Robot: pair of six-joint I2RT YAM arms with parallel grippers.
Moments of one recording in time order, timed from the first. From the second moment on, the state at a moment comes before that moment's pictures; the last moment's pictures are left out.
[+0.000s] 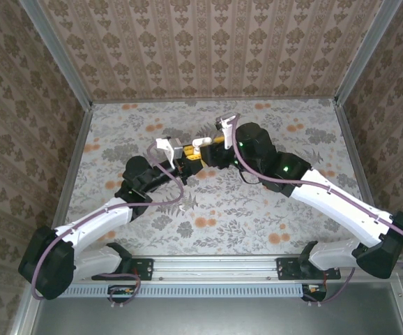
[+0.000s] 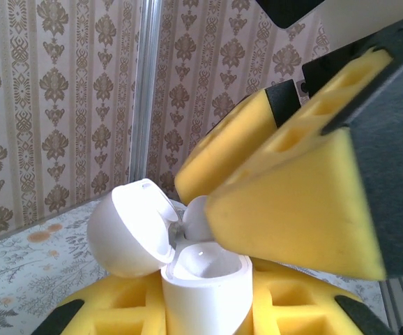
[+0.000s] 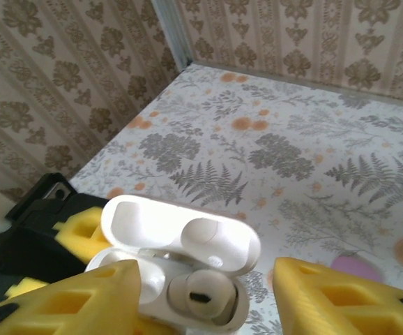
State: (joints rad) left arm -0.67 1.13 0.58 0.73 0.52 -0.24; right arm 0.81 1.28 1.31 -0.42 0.07 0.32
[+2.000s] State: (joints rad) left arm -0.65 0.57 0.67 0.22 0.30 0.09; right arm 0.79 1.97 1.54 -0.79 -0.23 0.55
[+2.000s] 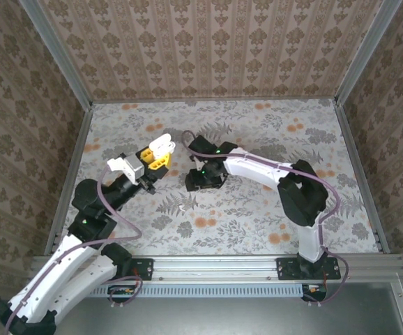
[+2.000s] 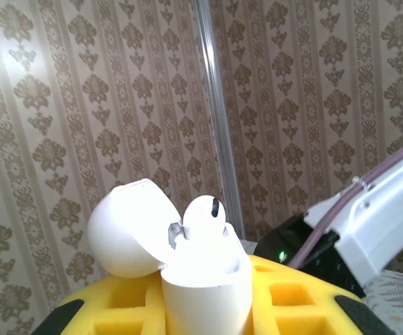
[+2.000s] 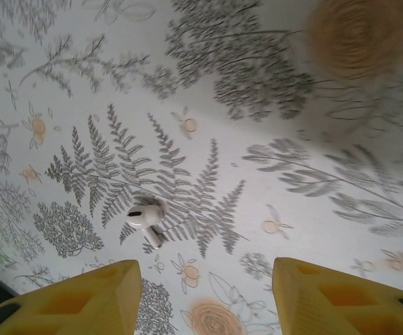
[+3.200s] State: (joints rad) left arm -0.65 0.56 0.71 0.13 0.29 0.14; right arm 0.95 2.32 1.91 -1.02 -0.16 0.48
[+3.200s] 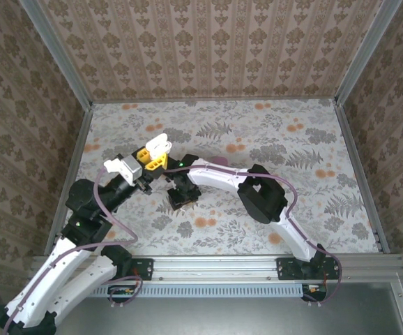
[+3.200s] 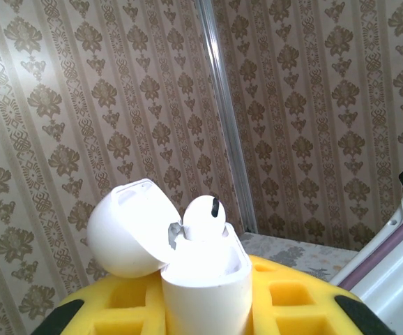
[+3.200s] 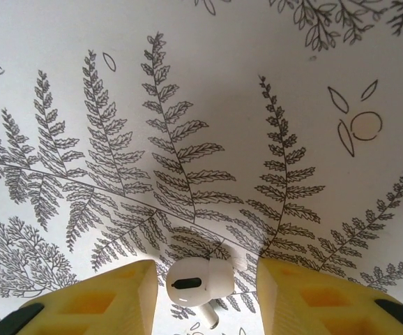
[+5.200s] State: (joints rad) left arm -0.68 0.94 0.69 0.43 0.41 0.00; right arm 0.59 1.70 0.98 -0.70 -0.04 0.73
